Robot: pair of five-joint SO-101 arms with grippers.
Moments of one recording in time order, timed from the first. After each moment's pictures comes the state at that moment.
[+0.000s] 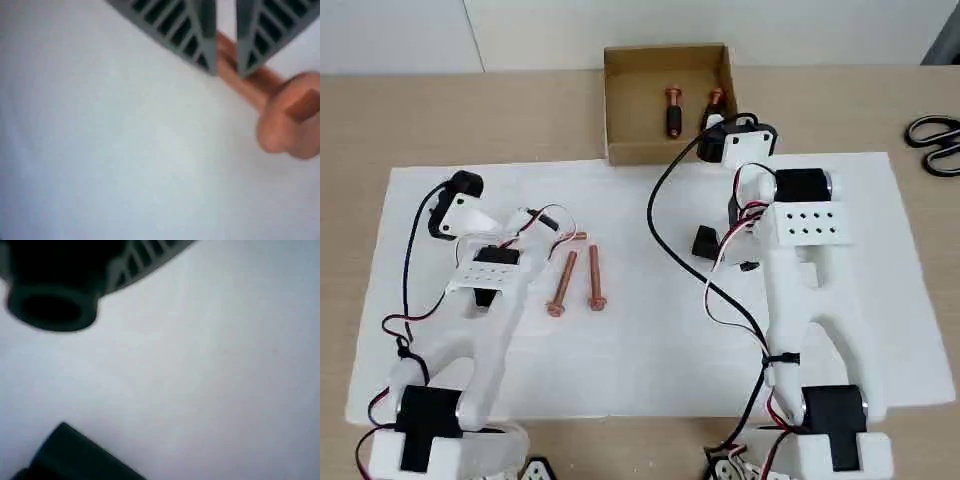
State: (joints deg) left arm 1.1 -6.0 46.5 26.8 67.0; right arm -6.1 -7.2 8.7 85.2 11.4
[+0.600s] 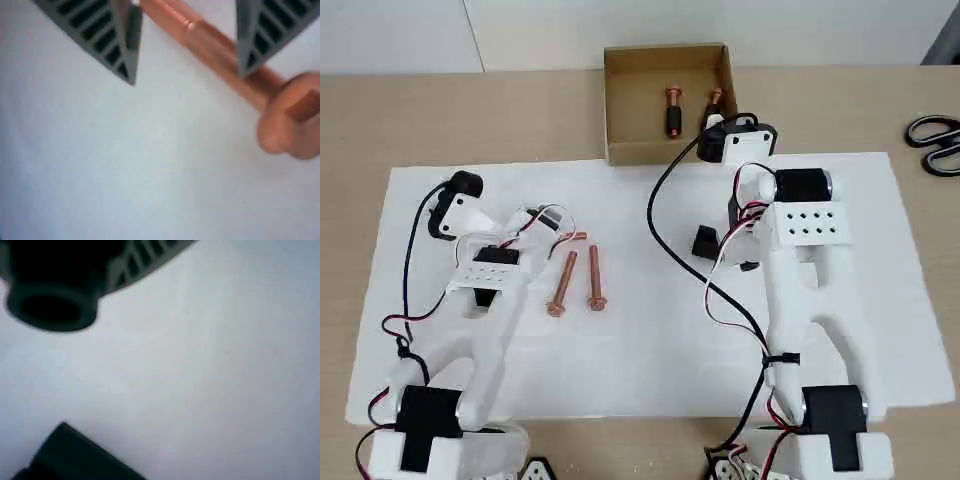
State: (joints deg) left arm 1.1 -6.0 46.5 26.8 67.2; right arm -6.1 -7.2 8.7 85.2 11.4
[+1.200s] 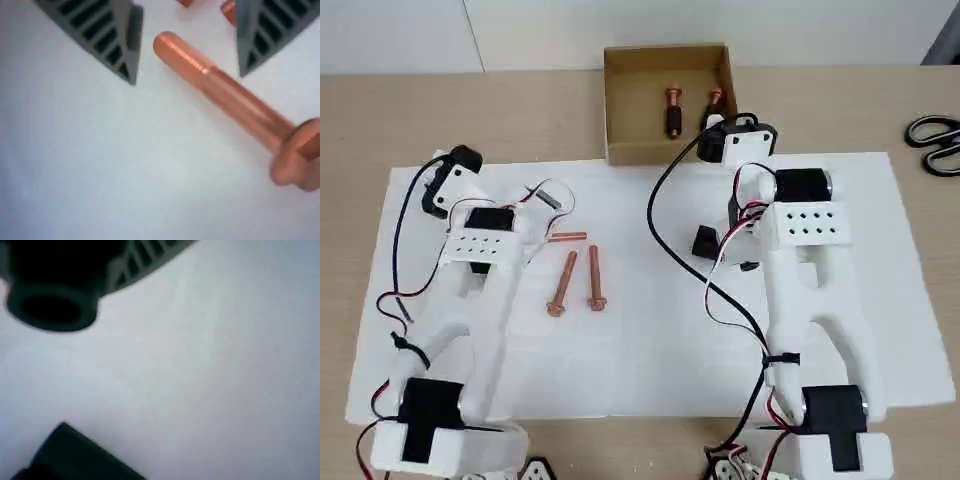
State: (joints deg) left arm 1.1 -2.8 29.1 51.4 65.6; right arm -6.1 -7.2 8.7 85.2 11.4
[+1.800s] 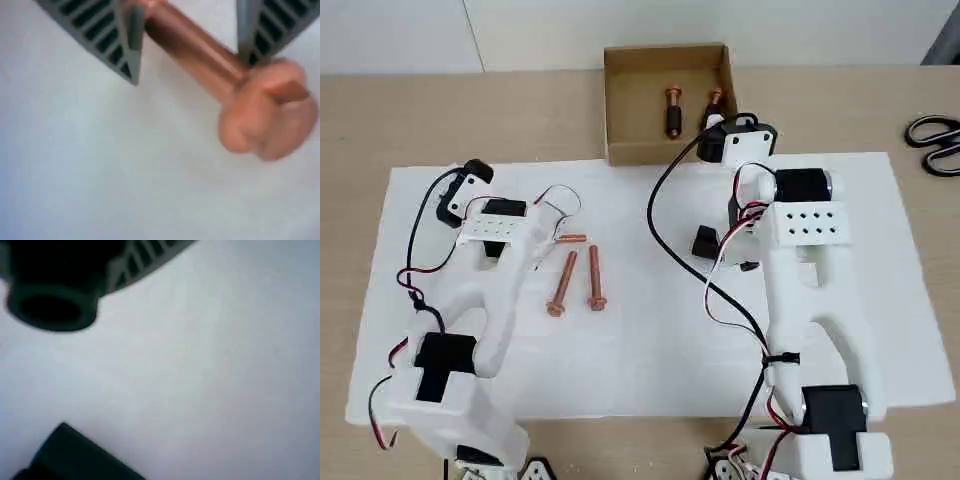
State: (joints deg) left arm 1.3 11.3 22.7 51.5 68.1; right arm -6.1 -7.2 8.7 85.2 11.4
